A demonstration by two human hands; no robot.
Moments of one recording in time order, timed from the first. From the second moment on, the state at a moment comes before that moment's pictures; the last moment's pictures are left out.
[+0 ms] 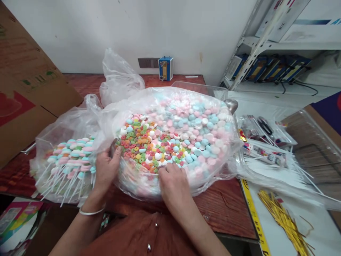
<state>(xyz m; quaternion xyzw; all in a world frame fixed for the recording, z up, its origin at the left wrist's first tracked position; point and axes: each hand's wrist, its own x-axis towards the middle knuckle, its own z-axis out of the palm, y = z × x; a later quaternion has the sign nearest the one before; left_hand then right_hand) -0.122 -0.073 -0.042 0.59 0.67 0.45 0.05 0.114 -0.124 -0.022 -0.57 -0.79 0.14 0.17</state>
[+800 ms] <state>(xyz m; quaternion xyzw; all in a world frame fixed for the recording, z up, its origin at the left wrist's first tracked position) -0.052 -0.051 0.004 0.45 0.50 0.51 0.54 0.134 -0.111 -0.026 -0.59 -0.67 0.31 0.34</state>
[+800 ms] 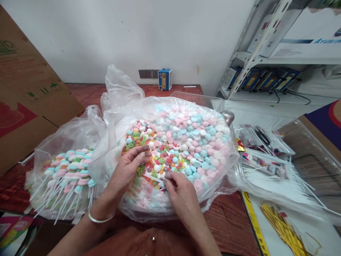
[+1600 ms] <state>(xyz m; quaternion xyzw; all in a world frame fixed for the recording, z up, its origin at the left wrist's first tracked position) -0.052 -0.069 0.005 0.53 0.46 0.44 0.56 0.136 -0.117 -0.029 -0.56 -0.64 0.29 0.44</state>
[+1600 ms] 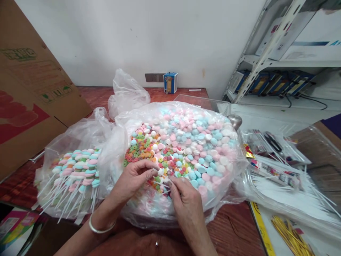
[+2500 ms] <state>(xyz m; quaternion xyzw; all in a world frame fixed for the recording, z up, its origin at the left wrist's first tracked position) -0.058 0.004 -0.003 0.82 0.51 0.25 0.00 0.096 0.005 -0.016 -0.60 -0.68 0.22 0.35</state>
